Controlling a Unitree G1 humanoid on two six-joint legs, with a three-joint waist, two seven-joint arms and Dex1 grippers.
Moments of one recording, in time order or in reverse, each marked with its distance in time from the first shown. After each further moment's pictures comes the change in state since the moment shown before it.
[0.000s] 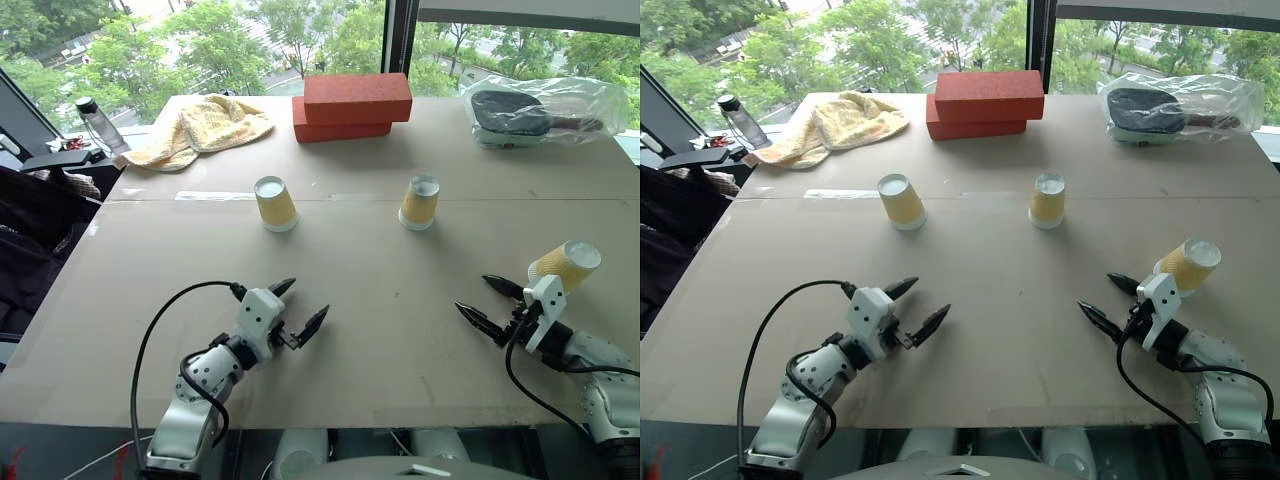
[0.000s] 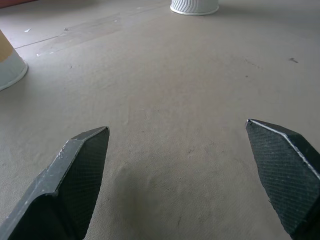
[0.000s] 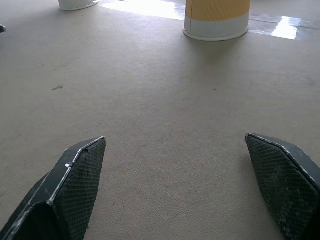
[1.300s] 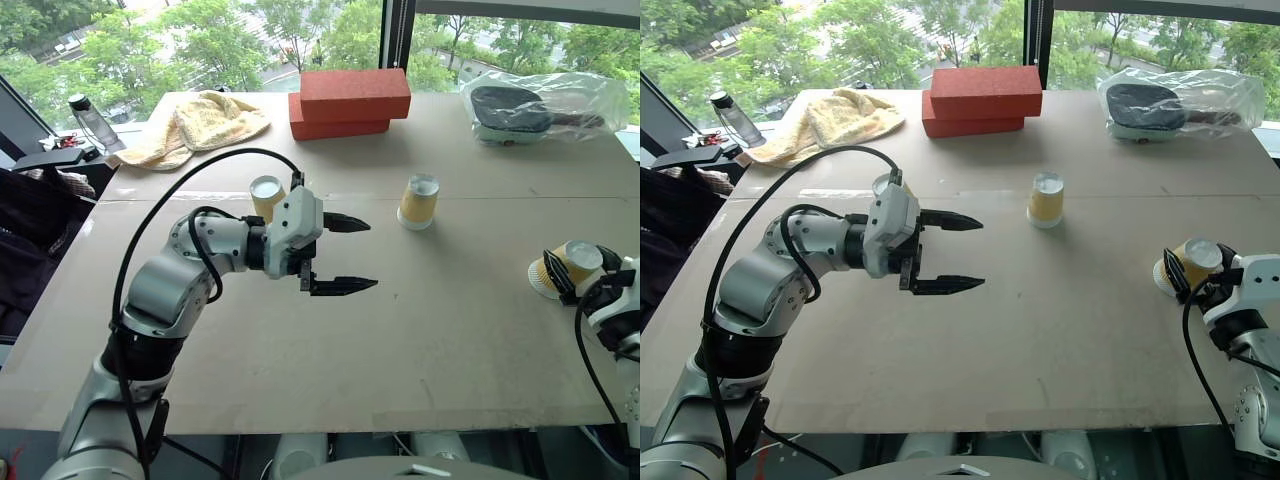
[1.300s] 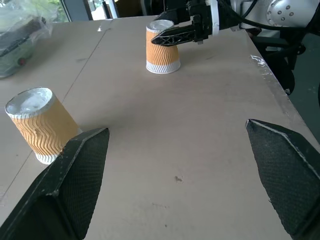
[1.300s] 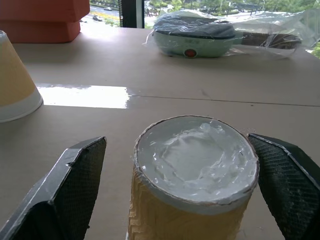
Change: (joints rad) left arm -0.695 0.286 -0.080 -0.175 -0.343 0.570 -0.506; right arm 0.038 0.063 -0.322 -0.217 0.054 0.163 -0.443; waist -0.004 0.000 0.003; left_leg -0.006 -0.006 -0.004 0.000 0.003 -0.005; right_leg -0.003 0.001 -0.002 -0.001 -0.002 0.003
